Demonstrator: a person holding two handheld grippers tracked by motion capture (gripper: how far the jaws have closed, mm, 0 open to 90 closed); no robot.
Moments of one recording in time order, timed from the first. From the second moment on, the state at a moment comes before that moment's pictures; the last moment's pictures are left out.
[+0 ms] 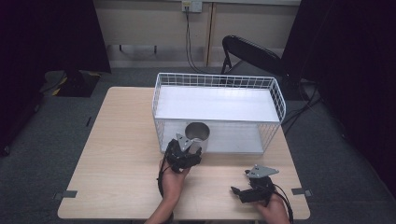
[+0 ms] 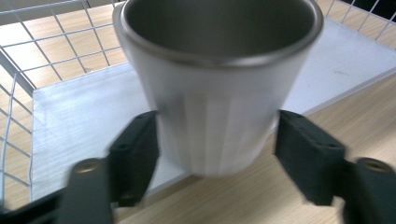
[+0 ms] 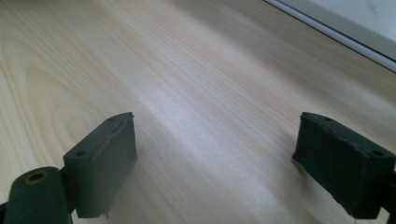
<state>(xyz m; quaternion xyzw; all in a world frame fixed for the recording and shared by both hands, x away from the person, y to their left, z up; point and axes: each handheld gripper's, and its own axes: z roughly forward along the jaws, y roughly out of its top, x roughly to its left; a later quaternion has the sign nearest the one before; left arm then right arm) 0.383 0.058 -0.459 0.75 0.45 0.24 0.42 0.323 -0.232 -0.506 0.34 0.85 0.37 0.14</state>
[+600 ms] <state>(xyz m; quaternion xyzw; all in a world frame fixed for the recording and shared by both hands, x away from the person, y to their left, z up) 0.395 0.056 -0.462 0.75 0.46 0.24 0.41 0.323 -0.231 -0.507 0.35 0.85 0.37 0.14</state>
